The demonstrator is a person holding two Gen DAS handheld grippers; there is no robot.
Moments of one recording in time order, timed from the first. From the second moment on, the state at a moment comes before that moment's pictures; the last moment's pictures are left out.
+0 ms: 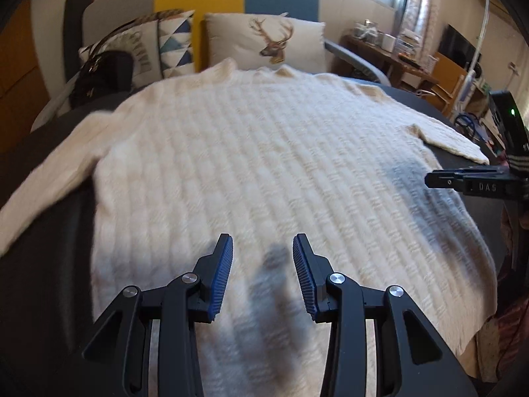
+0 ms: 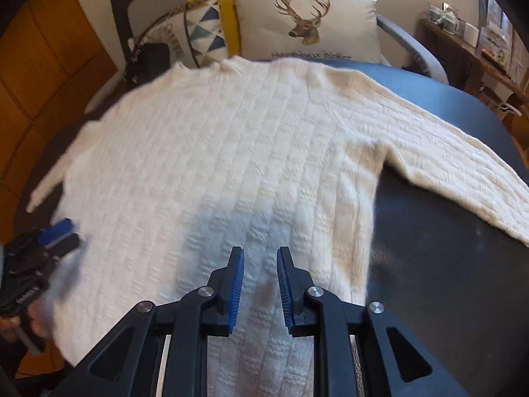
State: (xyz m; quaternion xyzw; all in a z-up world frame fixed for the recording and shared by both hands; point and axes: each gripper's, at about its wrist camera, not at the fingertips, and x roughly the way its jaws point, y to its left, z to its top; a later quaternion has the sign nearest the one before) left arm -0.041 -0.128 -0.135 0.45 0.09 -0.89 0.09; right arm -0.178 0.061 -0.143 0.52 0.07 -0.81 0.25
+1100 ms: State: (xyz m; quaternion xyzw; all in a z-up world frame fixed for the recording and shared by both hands) left arm 0.092 -0.123 -0.135 0.42 0.17 -0.88 0.11; right arm -0.012 0.092 -0.144 0.49 0.09 -0.84 0.23
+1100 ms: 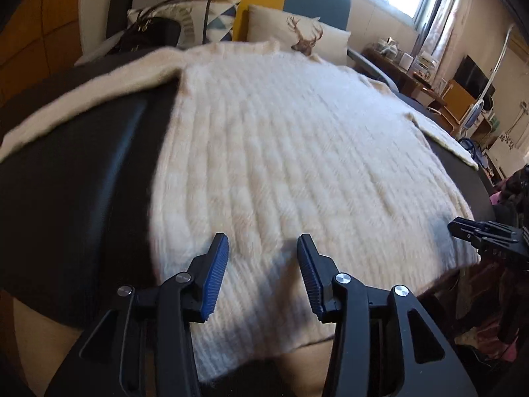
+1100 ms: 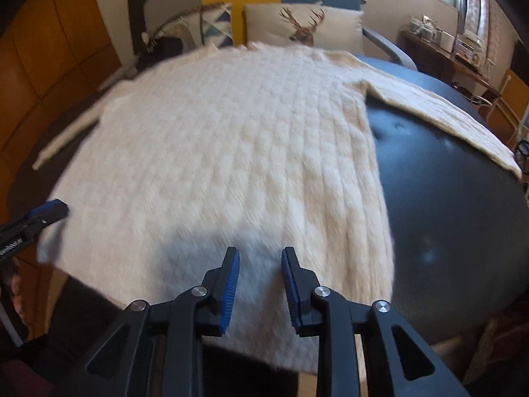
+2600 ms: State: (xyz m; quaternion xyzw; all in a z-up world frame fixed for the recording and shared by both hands) left arm 0.055 -0.184 -0.117 0.39 0.24 -0.89 0.05; right arm -0.055 -0.087 -0.115 0.47 0.11 -0.80 0.36
